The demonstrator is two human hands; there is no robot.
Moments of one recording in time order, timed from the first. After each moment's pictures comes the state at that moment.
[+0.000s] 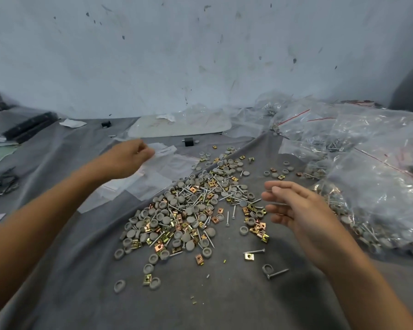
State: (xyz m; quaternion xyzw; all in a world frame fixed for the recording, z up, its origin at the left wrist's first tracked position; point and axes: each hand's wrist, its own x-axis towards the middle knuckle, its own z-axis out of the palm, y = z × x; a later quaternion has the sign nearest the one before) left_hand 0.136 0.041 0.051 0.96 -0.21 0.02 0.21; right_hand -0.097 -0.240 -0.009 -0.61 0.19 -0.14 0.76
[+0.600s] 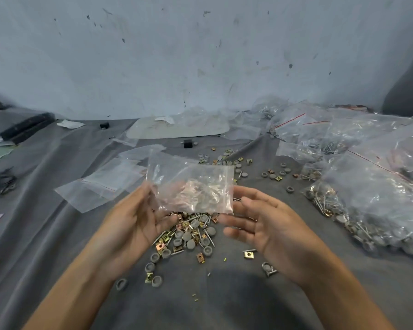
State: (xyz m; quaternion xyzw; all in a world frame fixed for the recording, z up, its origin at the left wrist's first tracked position) left_hand -0.019 0.035 0.014 0.48 -0.11 -0.23 0.84; right_hand -0.108 -0.195 -0.004 -0.46 0.03 0.02 0.89
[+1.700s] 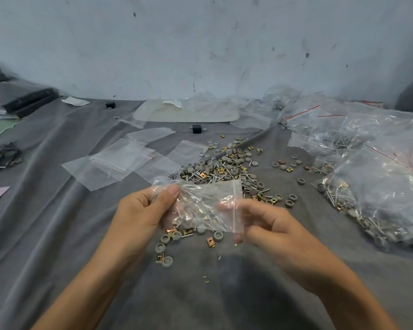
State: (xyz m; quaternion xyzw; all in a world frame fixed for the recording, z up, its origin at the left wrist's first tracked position) left_hand -0.033 0.046 -0.017 0.68 -0.11 -0.07 0.72; right_hand -0.125 -0.171 -0.012 -0.75 -0.07 -0.02 0.66
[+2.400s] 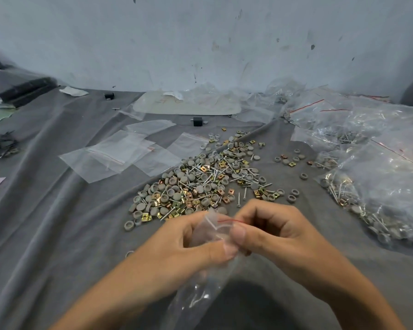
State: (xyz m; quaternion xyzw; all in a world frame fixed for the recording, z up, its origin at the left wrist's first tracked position) left_hand -0.086 0.030 0.001 0.67 -0.27 -0.29 0.62; right_hand -0.140 -0.167 0.004 -0.72 -0.13 -0.01 0.68
